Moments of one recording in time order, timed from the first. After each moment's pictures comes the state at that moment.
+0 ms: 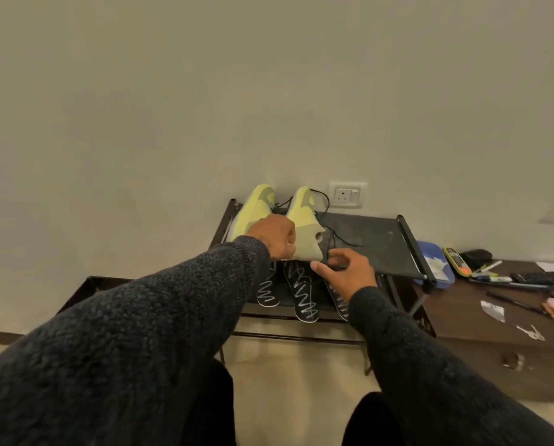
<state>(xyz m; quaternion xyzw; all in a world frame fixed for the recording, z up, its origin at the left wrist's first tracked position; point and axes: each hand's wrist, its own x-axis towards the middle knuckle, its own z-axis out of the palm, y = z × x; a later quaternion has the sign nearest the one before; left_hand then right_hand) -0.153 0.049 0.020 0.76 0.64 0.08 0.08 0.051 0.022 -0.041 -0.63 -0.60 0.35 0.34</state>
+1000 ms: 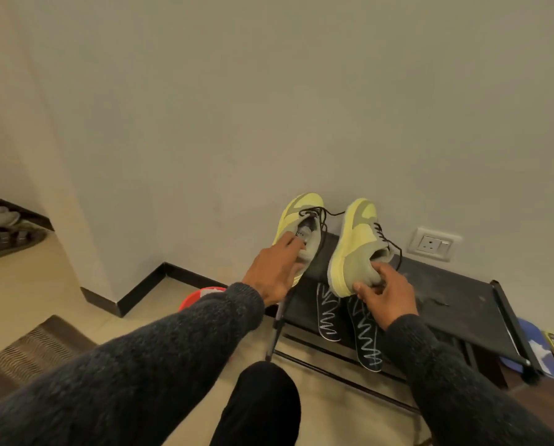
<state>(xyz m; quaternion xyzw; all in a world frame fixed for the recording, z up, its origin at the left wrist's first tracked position) -0.286 -0.050 -0.006 0.71 0.63 0.31 -0.04 -0.049 0.015 -0.002 -0.54 -0.73 0.27 0.32</state>
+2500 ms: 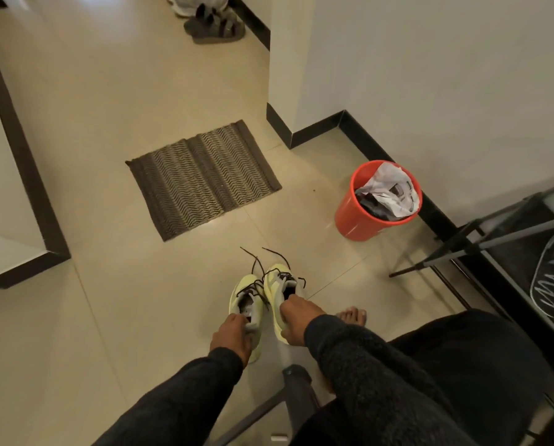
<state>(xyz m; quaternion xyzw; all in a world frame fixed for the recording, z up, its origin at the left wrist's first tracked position) -0.316 -0.462 -0.328 0.09 0.92 0.18 0.34 -0.296 -0.282 -0.291 -0.07 -0.91 0.17 -0.38</state>
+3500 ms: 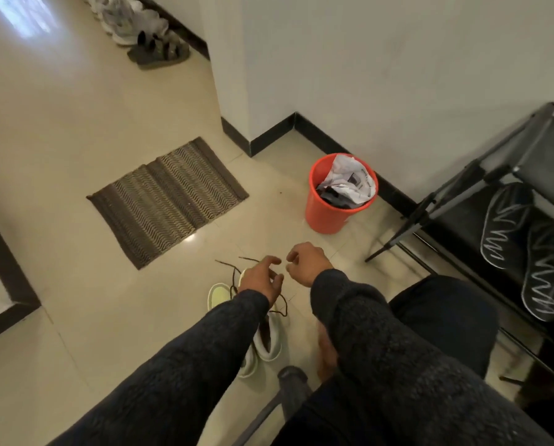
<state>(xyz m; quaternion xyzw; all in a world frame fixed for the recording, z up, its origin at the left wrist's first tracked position) -0.366 -0.329 -0.271 0.17 0.88 0.31 0.32 -0.322 -0.197 -0.240 -0.35 -0.85 0.34 -0.18</state>
